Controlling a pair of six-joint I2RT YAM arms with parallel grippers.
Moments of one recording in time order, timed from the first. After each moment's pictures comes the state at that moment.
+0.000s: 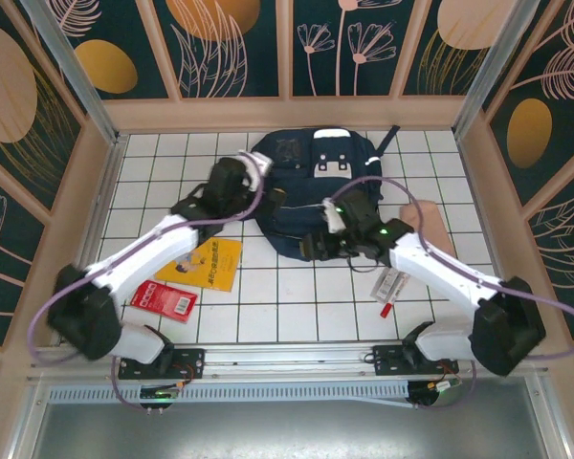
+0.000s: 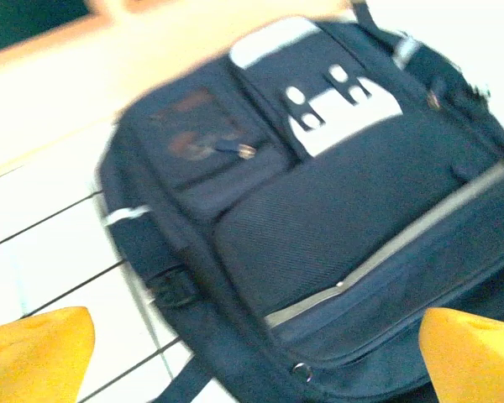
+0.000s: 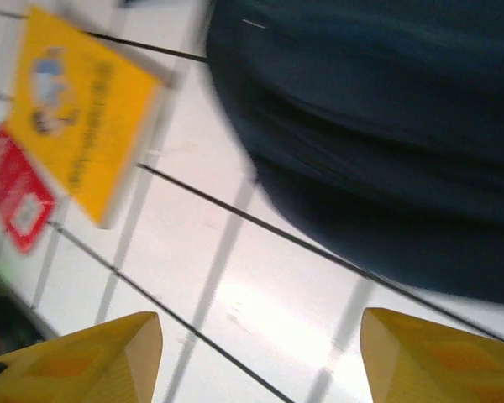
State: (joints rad) left arm -0.59 1.38 1.10 -0.23 -0.10 -0.06; right arm 0.69 1.32 0.93 -0.49 -0.32 0.40
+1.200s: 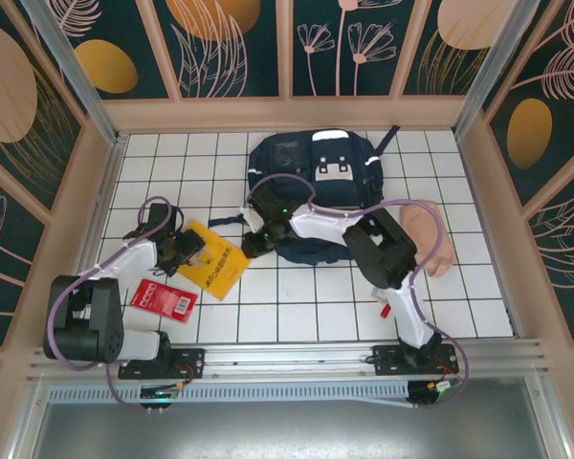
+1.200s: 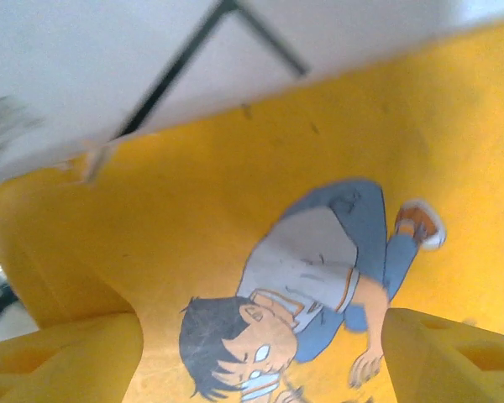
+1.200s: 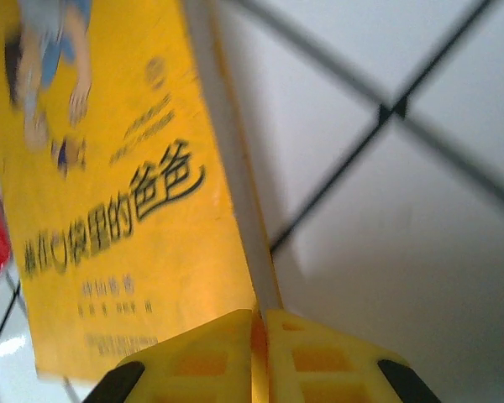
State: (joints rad) left arm -0.08 1.41 0.67 -0.42 0.11 -0.83; right arm 0.86 2.12 1.46 -0.43 -0.45 0.29
